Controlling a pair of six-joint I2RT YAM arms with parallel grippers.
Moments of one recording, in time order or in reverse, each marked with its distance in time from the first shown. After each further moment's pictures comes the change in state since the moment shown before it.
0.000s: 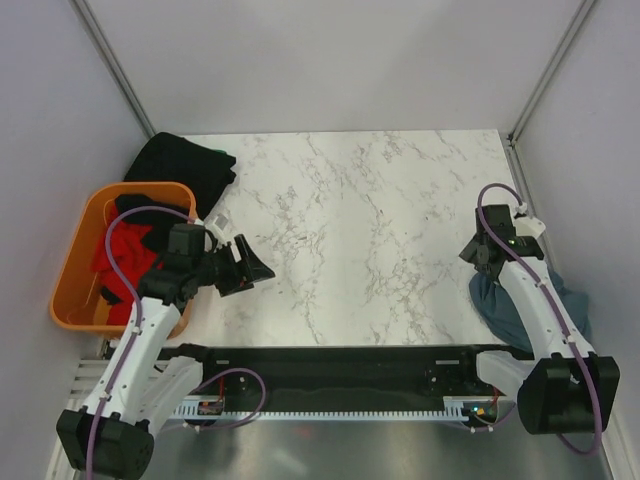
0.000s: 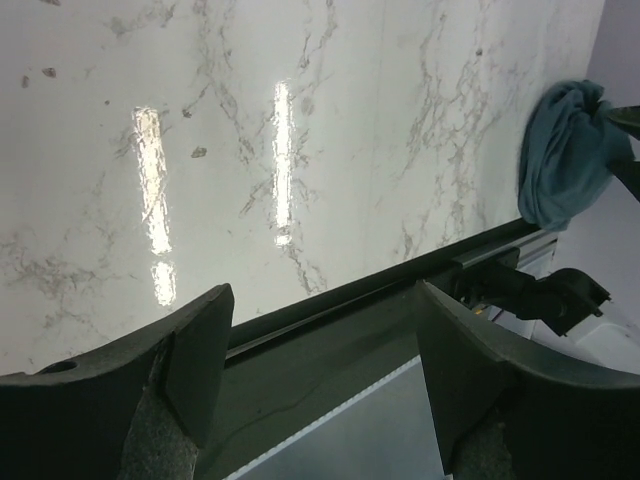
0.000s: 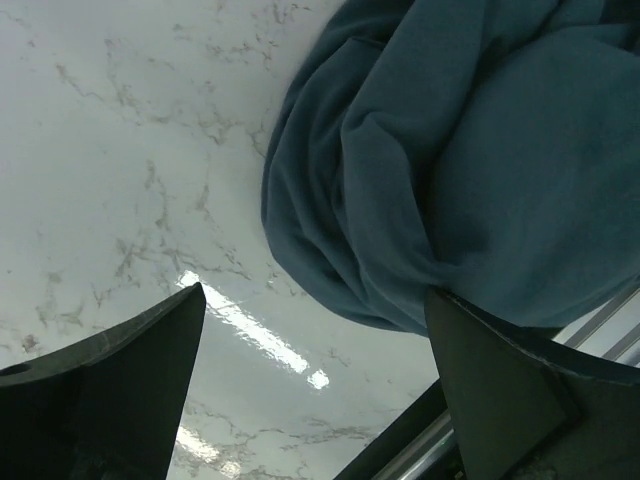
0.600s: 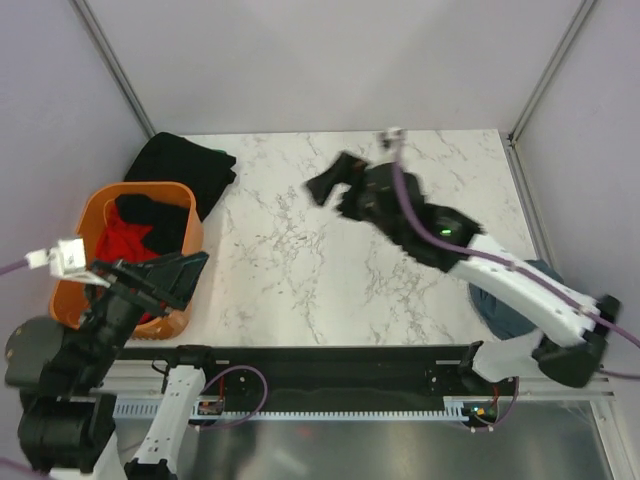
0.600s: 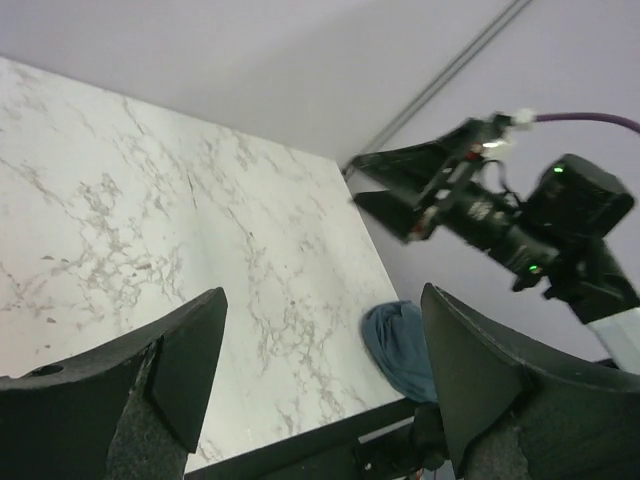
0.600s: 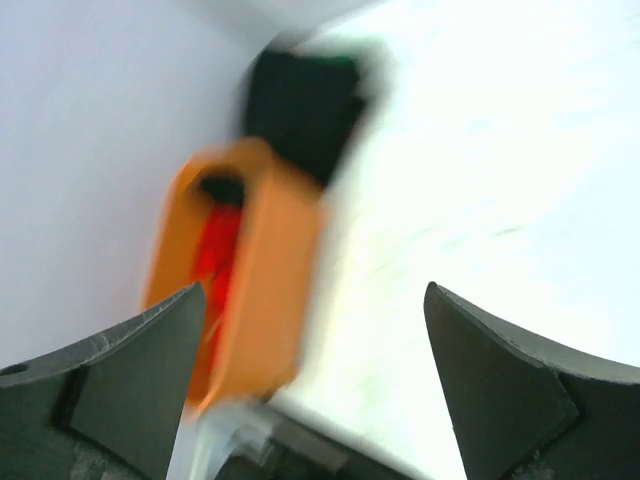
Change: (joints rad) left arm 0.144 -0.359 0.778 -0.232 -0.166 -0.077; right arm 1.017 0.370 0.719 0.487 -0.171 0.179
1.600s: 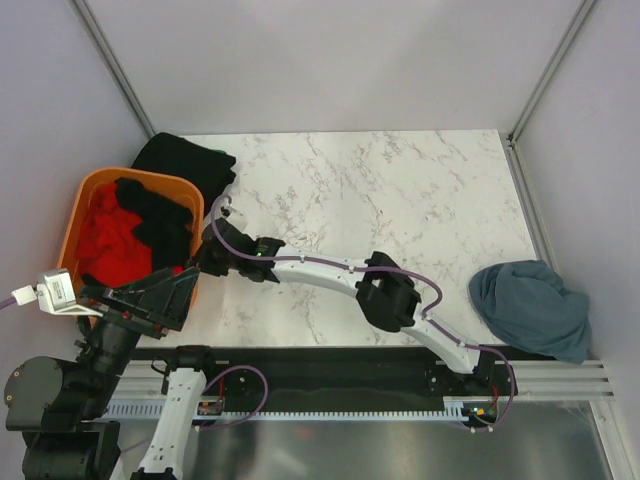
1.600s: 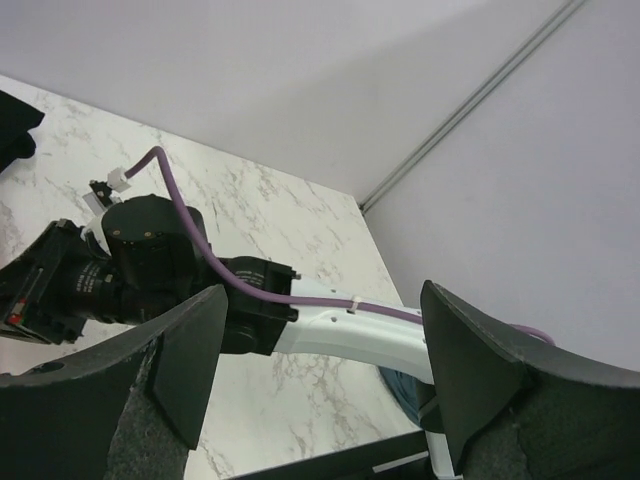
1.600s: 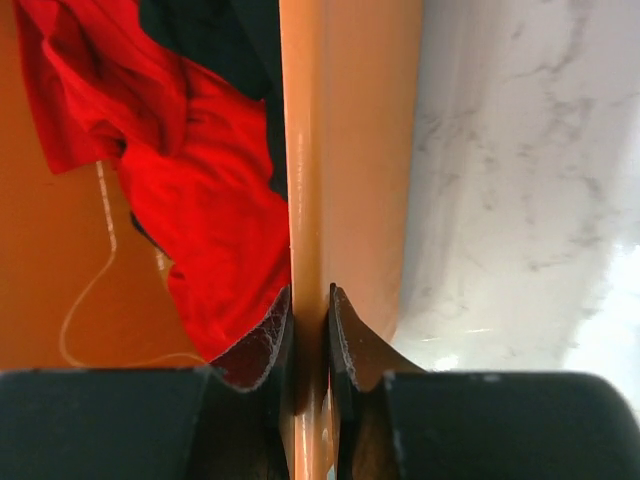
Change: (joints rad) left arm 0.033 -0.089 -0.069 0.019 -0.022 -0.006; right arm 0.135 0.977 0.622 0.097 -0.220 0.348
